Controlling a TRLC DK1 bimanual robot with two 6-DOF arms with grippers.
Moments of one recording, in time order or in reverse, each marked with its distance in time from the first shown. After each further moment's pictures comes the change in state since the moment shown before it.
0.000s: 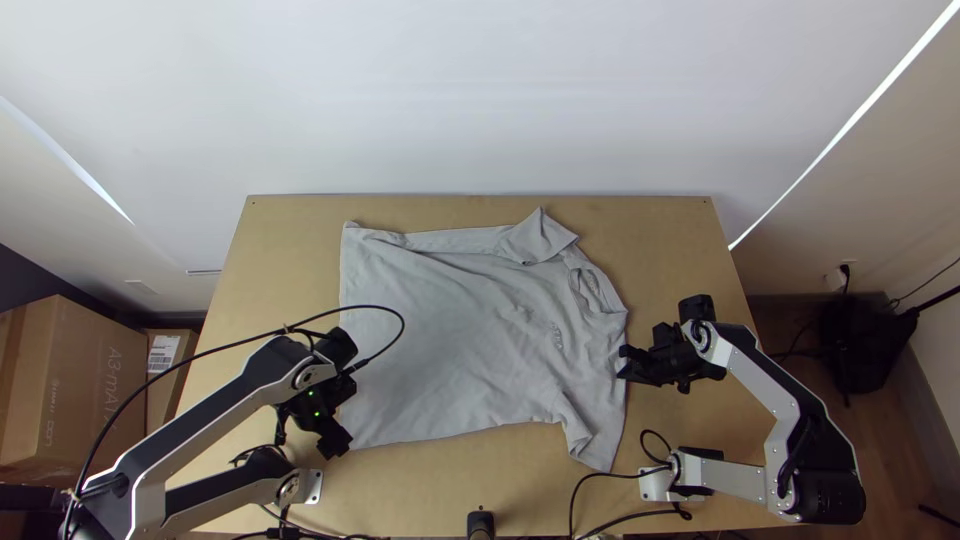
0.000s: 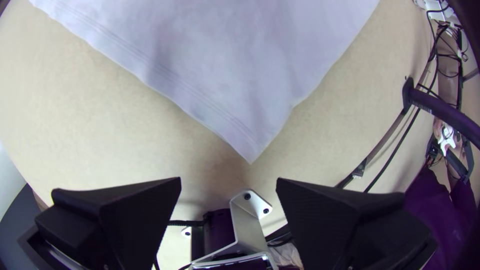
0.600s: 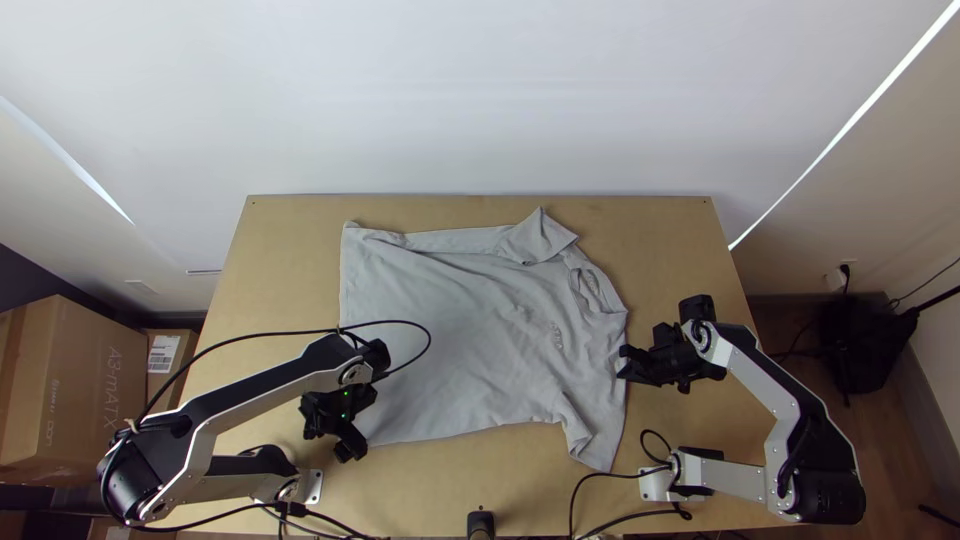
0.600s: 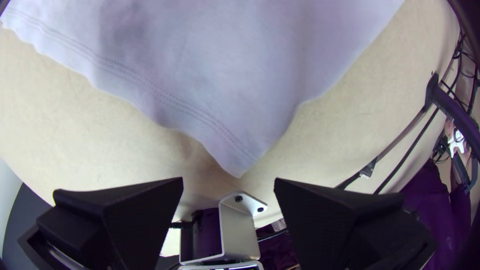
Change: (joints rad) left arm -0.138 0.263 0.000 0.044 -0.003 -0.112; right arm -0.006 0.000 0.000 0.000 0.000 0.000
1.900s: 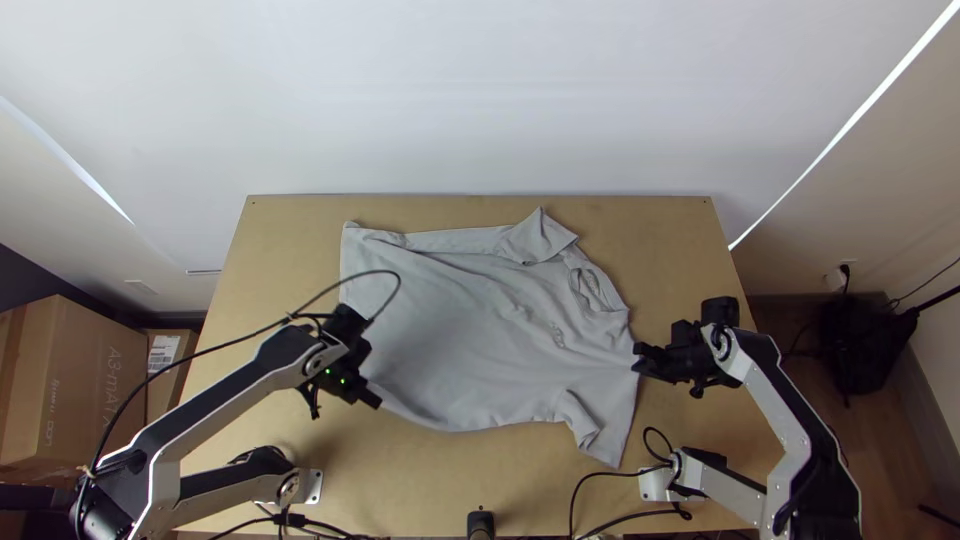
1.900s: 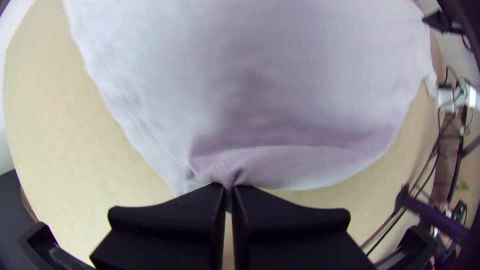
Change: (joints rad) left arm 0.196 -0.183 0.031 0.353 0.000 -0.084; right arm -0.081 -0.163 0.009 -0.030 0.031 -0.023
